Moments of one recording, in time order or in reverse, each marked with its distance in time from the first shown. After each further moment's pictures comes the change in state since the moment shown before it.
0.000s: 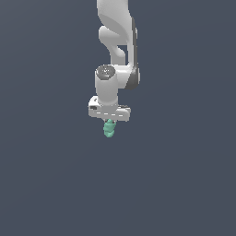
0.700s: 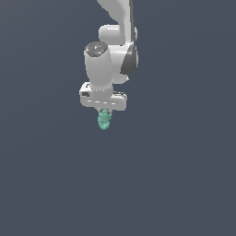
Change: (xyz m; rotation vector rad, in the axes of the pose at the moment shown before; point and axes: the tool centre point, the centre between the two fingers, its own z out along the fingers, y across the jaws) arm 0.001 0.021 -0.074 0.000 0.000 0.000
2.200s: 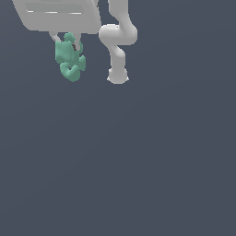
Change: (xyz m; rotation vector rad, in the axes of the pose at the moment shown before) arm 0.013 0.080 -0.289 0.000 0.001 0.000
